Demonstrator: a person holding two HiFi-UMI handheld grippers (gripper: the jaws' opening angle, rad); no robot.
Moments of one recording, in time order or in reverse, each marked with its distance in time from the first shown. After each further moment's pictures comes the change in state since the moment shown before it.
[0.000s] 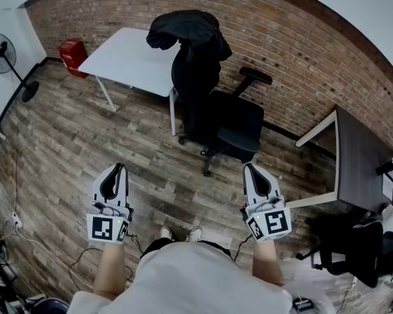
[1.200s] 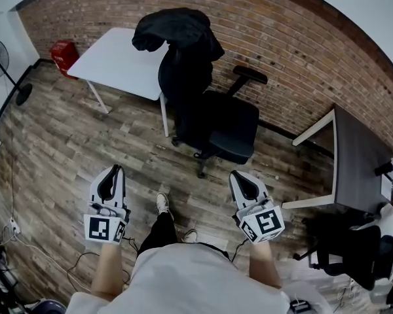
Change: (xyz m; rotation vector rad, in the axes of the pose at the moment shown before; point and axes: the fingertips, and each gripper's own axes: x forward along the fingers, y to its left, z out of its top) left arm 0.060 -0.008 -0.026 -0.027 0.034 -0.024; right arm 0.035 -0.017 -0.047 0.053 0.118 0.116
